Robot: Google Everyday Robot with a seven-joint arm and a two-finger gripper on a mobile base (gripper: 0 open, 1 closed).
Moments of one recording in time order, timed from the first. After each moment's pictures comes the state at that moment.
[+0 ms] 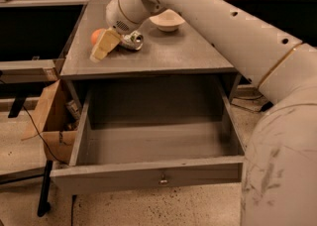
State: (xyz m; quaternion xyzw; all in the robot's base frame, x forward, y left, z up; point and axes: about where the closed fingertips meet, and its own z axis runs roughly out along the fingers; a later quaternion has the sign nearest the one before) arm 0.706 0.152 0.926 -0.64 0.64 0.12 0.42
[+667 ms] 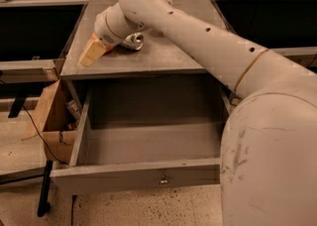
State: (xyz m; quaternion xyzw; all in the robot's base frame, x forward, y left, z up) arm 0.733 0.198 0.891 -0.61 0.63 0.14 0.45
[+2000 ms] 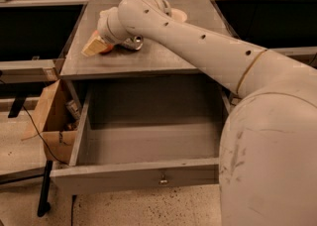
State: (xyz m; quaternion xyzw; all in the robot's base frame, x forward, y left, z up) arm 0.774 0.192 0.895 -0.57 0.63 0.07 0.52
